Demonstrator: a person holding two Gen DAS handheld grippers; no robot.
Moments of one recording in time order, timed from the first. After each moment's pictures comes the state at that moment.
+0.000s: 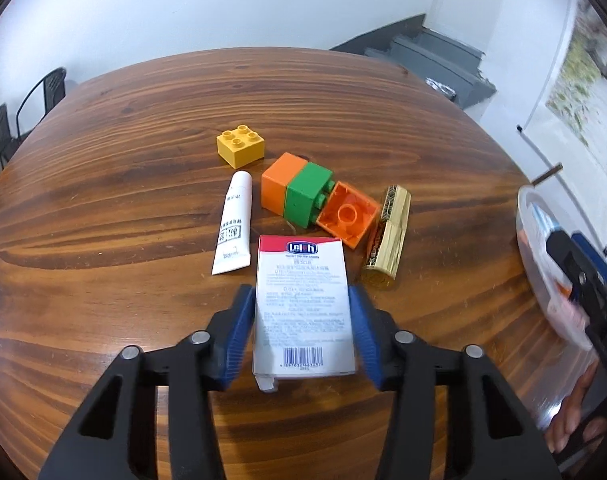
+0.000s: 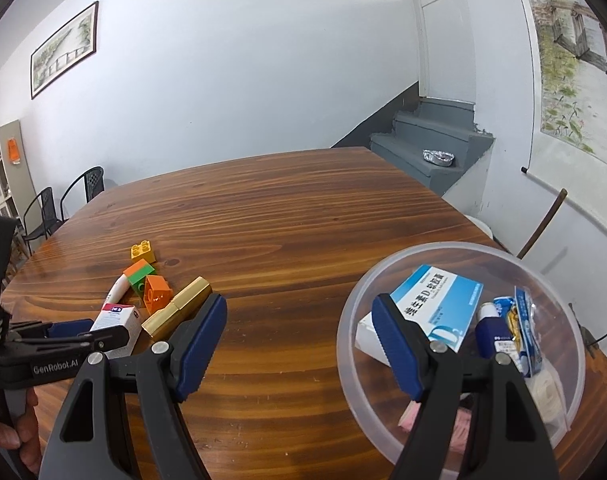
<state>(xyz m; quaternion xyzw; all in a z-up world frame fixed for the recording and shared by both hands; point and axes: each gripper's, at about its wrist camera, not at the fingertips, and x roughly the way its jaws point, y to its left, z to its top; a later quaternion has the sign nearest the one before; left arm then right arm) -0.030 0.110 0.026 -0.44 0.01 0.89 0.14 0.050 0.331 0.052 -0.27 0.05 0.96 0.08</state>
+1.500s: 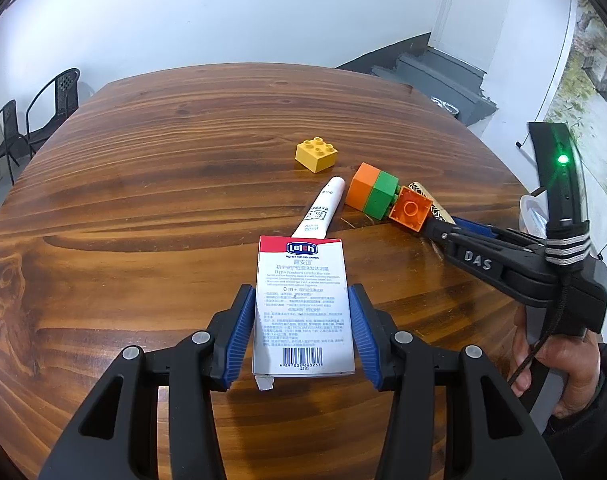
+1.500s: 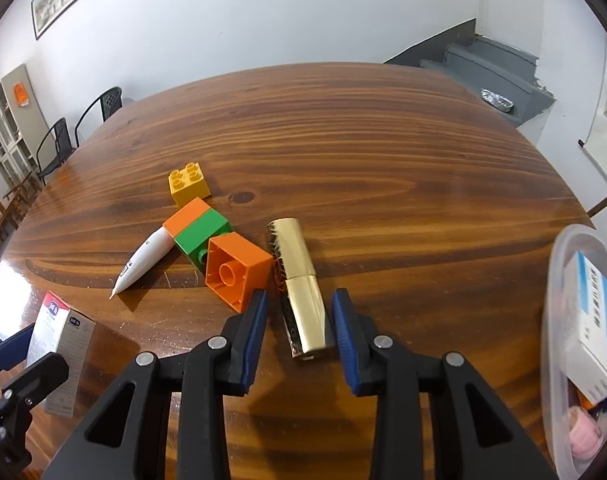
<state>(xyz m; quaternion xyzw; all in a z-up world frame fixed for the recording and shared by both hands) -0.010 0.032 0.042 -0.42 -0.02 0.89 0.14 -0.057 0.245 0.006 -0.43 0.04 0.90 0.01</state>
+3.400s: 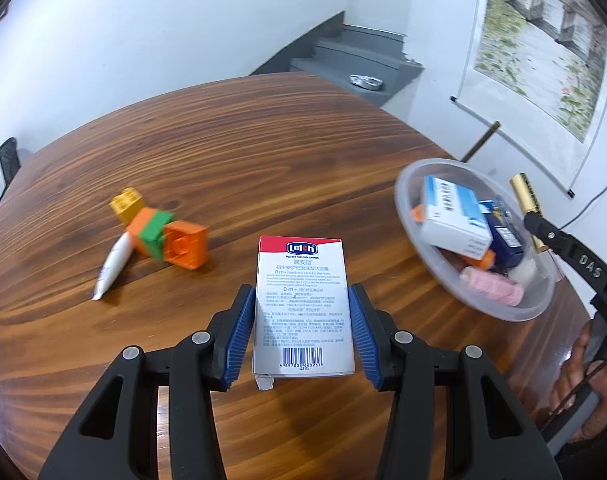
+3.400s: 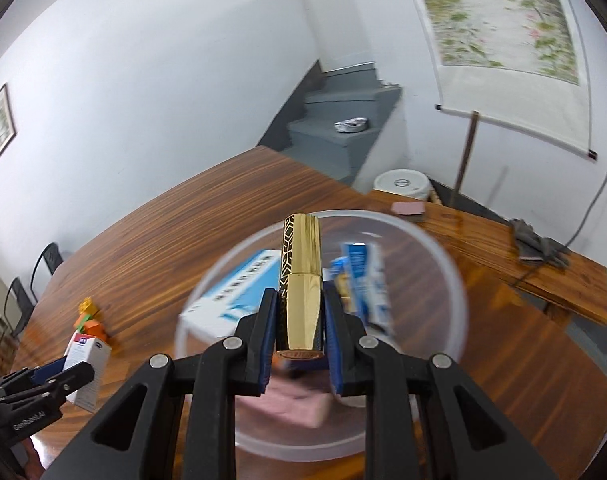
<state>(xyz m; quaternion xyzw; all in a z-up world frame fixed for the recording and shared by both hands) 0.019 0.209 0.069 -0.40 0.07 0.88 0.24 0.107 0.438 0.047 -0.26 0.20 0.93 0.19</state>
